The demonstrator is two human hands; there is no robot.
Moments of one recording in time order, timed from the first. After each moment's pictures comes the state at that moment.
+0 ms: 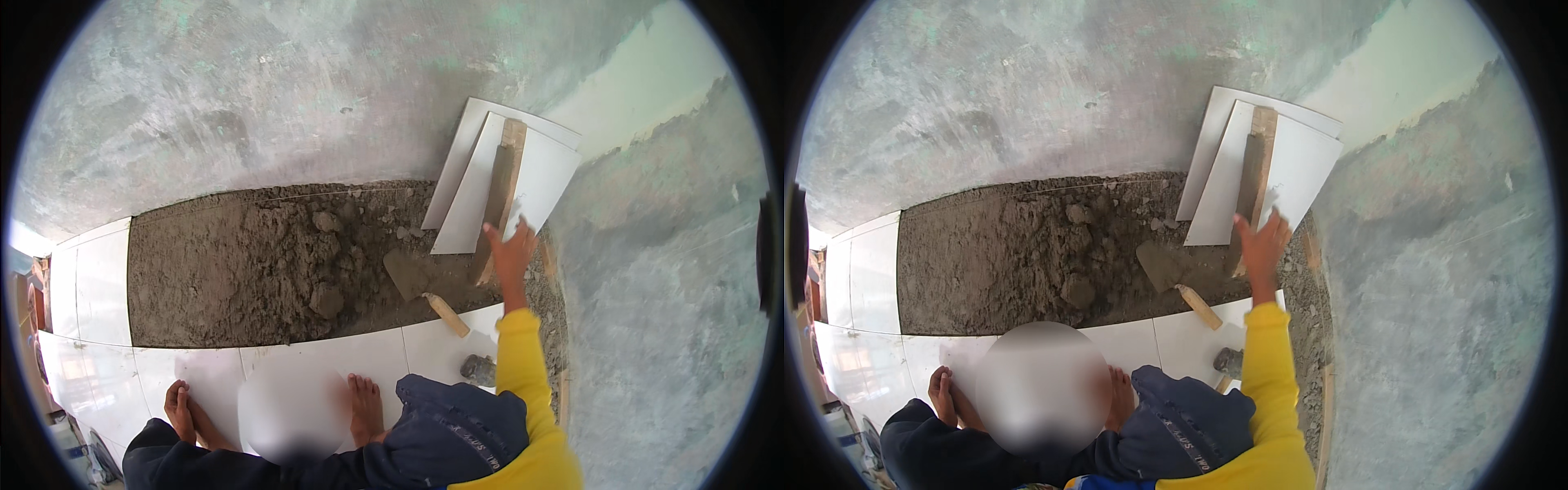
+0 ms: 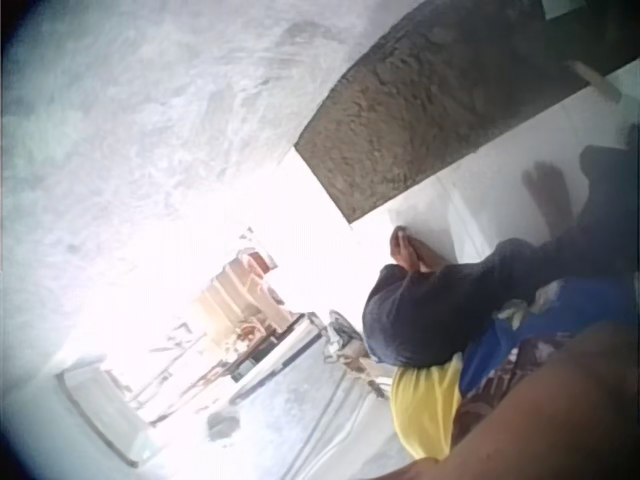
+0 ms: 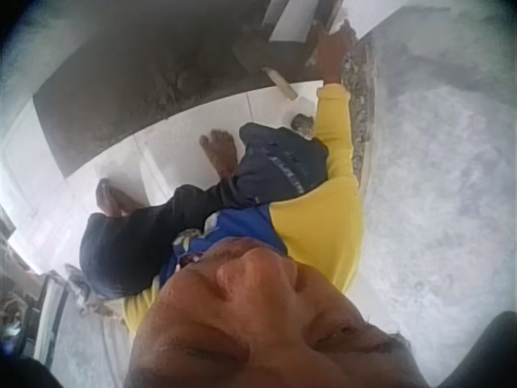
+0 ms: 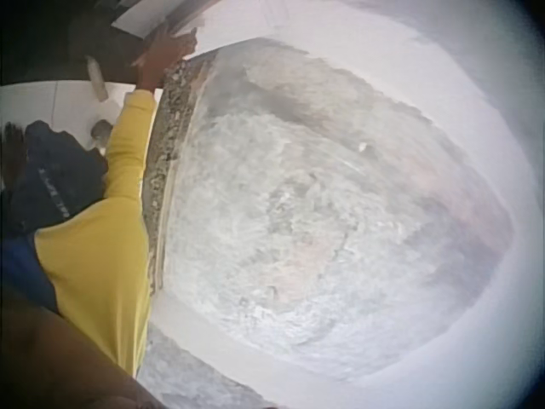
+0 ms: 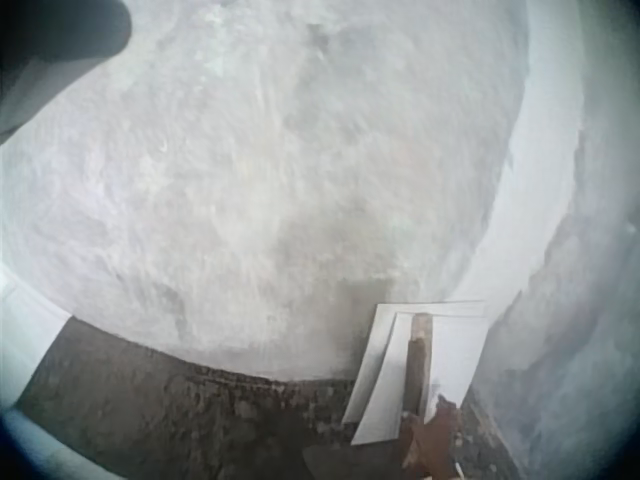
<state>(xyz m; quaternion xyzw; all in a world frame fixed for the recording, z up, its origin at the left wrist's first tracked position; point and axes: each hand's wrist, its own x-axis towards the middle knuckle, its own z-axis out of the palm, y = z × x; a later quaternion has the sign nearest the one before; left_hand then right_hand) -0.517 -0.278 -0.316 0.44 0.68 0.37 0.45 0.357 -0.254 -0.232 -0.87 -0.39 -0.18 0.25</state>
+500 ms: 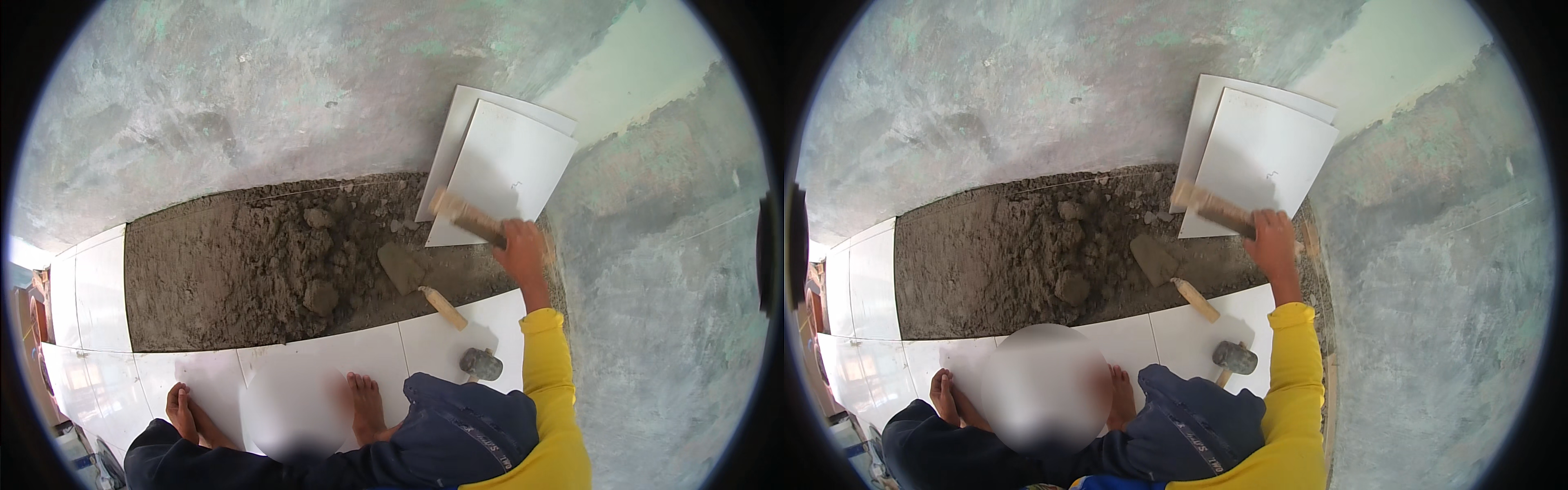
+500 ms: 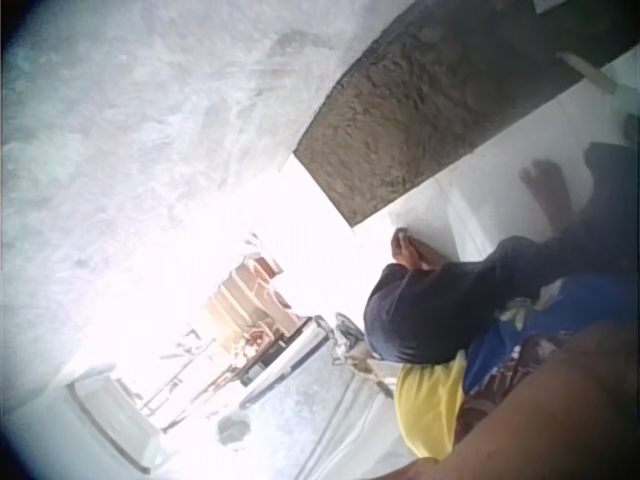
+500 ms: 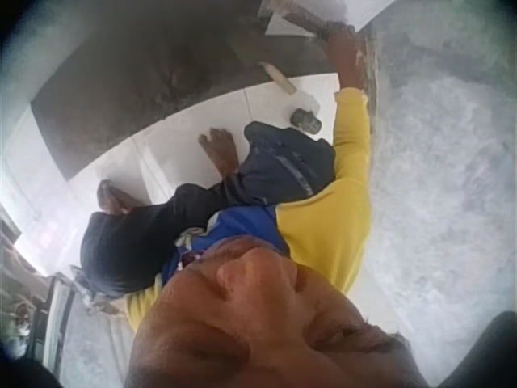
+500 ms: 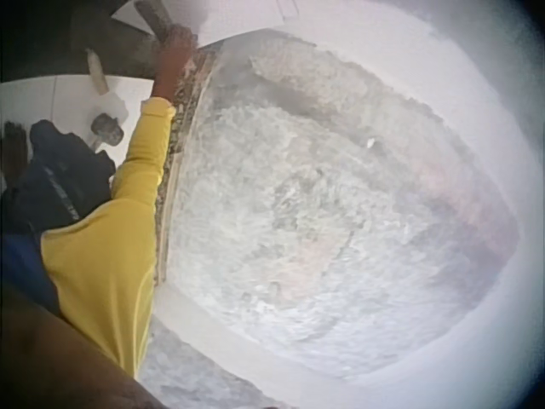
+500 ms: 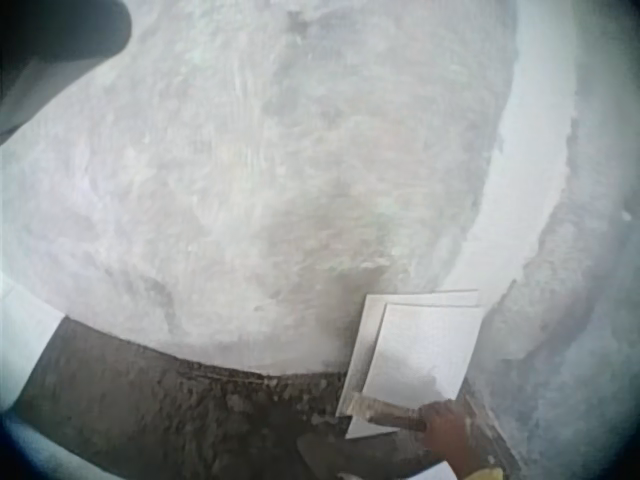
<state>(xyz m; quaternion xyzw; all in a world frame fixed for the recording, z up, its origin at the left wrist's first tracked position) -0.517 -0.276 -0.330 0.41 0.70 0.38 0.45 0.382 -0.290 -0.175 -0.78 -0.61 -0.11 0.04</state>
